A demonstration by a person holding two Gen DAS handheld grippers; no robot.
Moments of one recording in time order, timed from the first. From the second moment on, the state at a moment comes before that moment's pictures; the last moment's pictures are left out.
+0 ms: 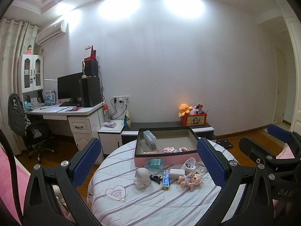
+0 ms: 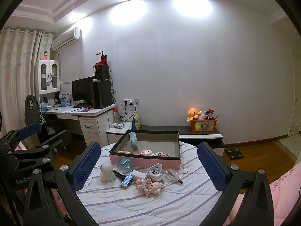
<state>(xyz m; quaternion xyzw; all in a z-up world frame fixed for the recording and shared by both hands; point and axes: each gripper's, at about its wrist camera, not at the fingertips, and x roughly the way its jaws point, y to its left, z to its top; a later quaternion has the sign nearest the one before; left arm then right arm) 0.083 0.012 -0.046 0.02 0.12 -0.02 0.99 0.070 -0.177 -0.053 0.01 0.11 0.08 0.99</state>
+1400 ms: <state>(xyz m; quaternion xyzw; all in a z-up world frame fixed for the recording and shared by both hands) 0.232 0.048 -0.224 -0.03 0.38 -0.01 0.93 0.237 -0.155 -0.223 0.03 0.39 0.07 0.92</state>
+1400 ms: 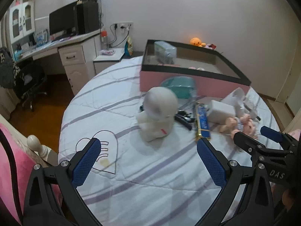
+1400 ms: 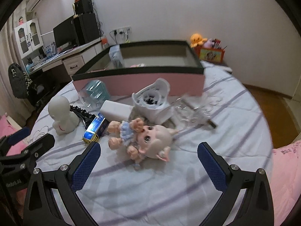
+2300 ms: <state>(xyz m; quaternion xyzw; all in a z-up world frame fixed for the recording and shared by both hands) 0.286 0.035 -0.234 -0.02 0.40 -0.02 0.92 0.252 -0.167 -0.232 0.06 0.40 0.10 0.91</state>
